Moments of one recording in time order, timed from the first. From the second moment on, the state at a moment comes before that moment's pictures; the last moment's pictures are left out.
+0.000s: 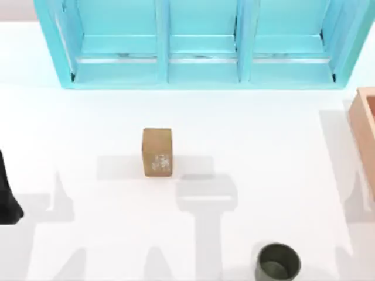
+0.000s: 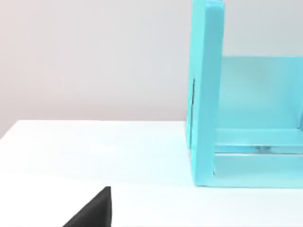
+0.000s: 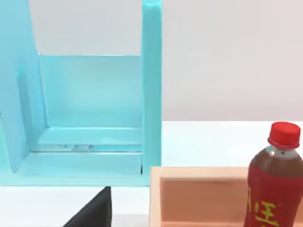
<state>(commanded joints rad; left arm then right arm) 0.00 0.00 0.00 0.00 0.00 0.00 0.00 0.00 0.00 0.00 0.00 0.00</state>
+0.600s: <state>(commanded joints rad) 0.00 0.00 0.00 0.00 0.00 0.00 0.12 0.31 0.28 -0.18 0.04 0.10</state>
